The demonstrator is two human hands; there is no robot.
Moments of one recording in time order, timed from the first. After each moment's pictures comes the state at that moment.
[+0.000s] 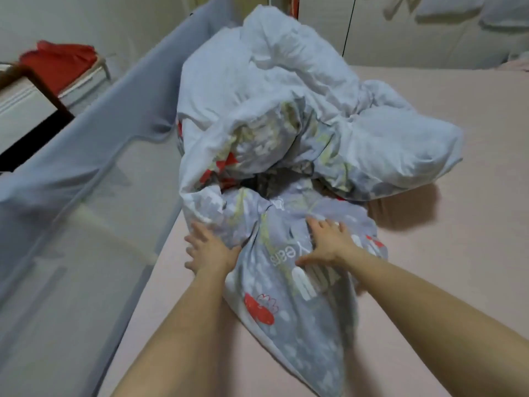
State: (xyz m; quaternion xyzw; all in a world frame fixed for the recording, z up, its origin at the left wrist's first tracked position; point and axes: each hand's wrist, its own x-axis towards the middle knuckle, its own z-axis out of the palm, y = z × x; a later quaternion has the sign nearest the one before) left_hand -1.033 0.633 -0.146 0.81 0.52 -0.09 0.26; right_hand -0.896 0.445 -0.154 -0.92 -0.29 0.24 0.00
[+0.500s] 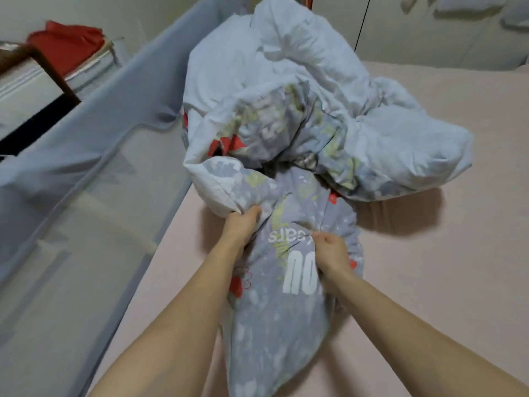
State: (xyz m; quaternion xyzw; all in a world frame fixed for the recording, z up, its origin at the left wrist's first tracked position) left_hand -0.989 0.614 -0.149 0.62 0.49 0.06 0.61; right_hand -0.938 0.448 -0.173 -0.82 0.04 0.23 0.52
